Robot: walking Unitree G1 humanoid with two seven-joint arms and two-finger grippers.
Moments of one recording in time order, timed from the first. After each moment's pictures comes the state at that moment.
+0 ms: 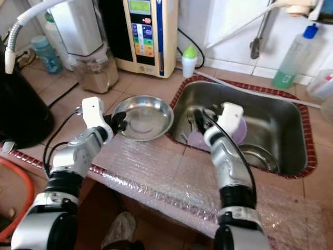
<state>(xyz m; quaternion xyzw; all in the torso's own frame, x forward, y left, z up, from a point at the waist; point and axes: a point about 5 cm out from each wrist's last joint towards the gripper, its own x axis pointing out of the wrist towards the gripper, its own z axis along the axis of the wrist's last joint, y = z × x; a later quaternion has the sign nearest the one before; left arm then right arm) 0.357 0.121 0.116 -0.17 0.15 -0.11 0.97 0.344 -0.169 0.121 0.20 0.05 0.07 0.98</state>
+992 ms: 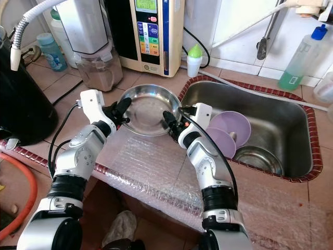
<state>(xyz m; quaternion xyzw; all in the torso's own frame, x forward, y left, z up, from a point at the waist) 0.353 0.109 0.137 -0.21 0.05 -0.17 0.96 0.338 -0.111 0.115 0.26 0.12 0.17 0.94</state>
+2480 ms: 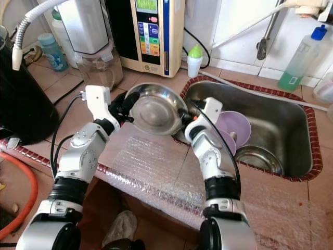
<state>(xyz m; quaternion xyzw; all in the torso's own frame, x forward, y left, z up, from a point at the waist) 0.347 0.095 0.151 -0.12 -0.02 -0.23 0.97 0.356 -0.133 0.127 0.27 0.11 0.05 0.95</state>
